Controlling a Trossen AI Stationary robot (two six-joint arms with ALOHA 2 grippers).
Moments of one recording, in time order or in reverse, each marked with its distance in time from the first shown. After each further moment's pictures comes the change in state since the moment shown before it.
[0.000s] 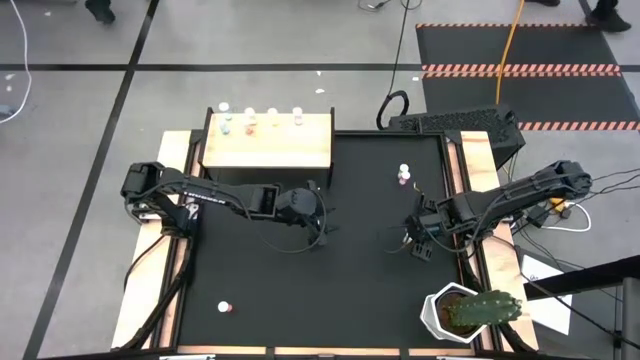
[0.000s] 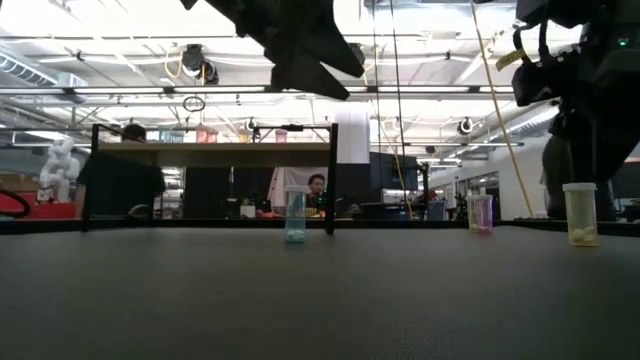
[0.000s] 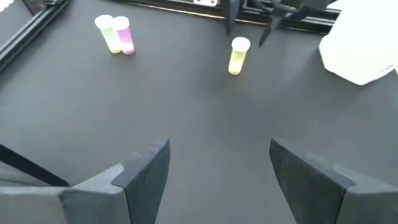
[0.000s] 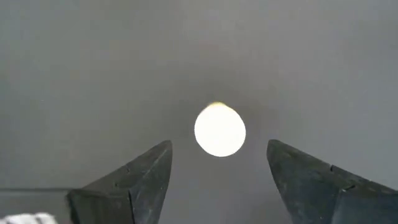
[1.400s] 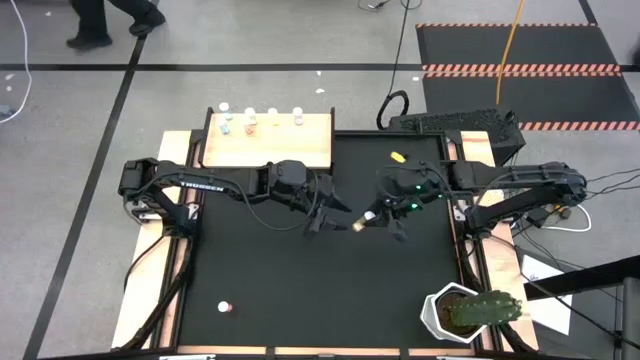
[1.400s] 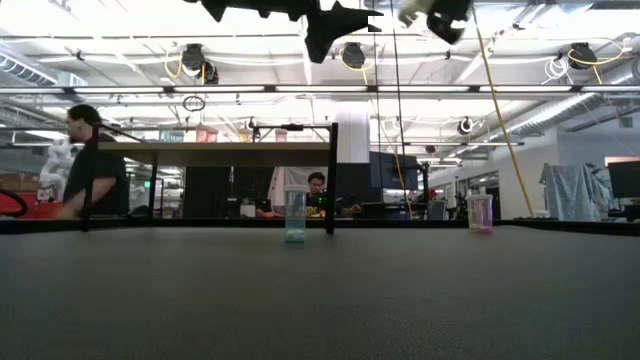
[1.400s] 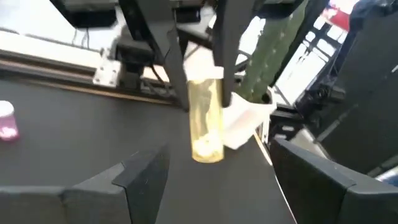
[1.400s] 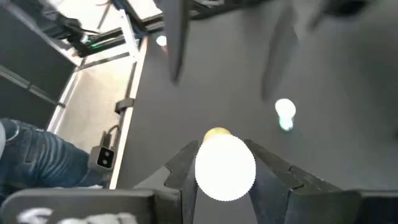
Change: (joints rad) left arm 0.119 -0.033 0.000 0.300 0.518 -0.061; right arm -0.226 0.125 0.474 0.363 -0.300 -0.355
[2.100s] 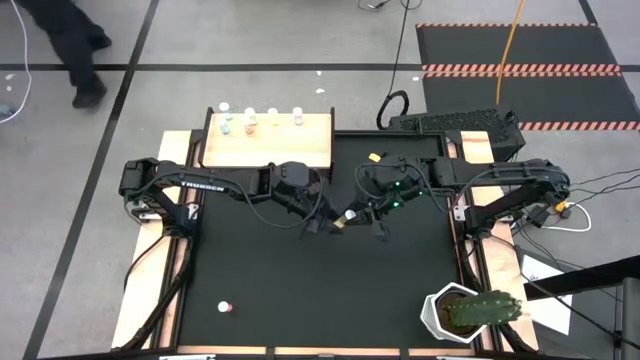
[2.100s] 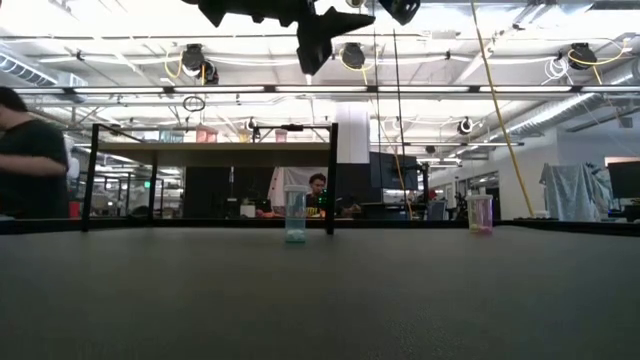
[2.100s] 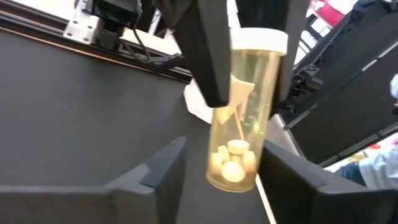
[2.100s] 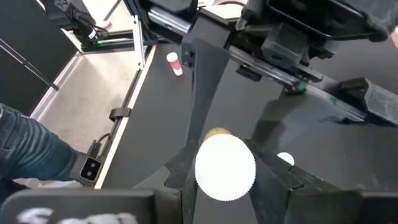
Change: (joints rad) left arm 0.006 0.001 0.000 -0.079 0.098 -0.104; right arm -0.001 0.176 0.181 0.027 -0.023 -0.169
